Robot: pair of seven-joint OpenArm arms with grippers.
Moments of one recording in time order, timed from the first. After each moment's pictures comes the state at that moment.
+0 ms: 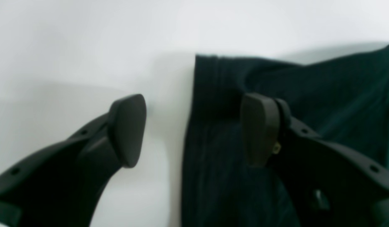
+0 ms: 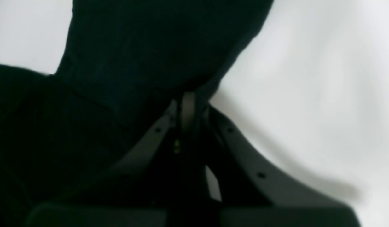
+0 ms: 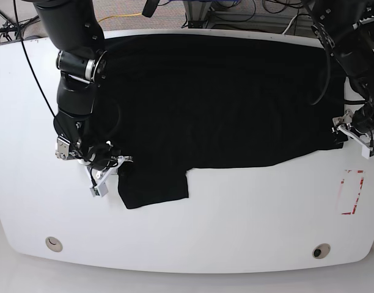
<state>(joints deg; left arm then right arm) -16.6 -21.8 -39.7 55.9 -11.6 -38.9 46.2 31.7 9.9 19.3 36.8 11.1 40.7 -37.1</state>
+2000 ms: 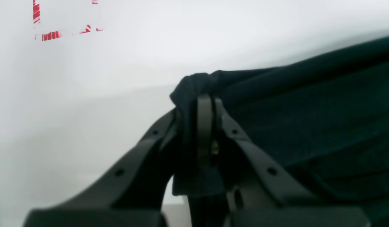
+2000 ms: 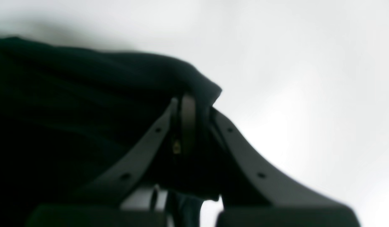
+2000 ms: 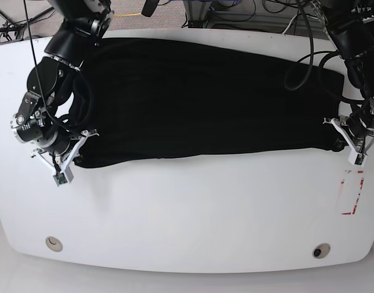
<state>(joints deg) -7.0 -21.6 -30.4 81.3 -16.5 -43.0 53.9 10.1 9.7 27.5 99.6 19.2 41.0 -76.6</state>
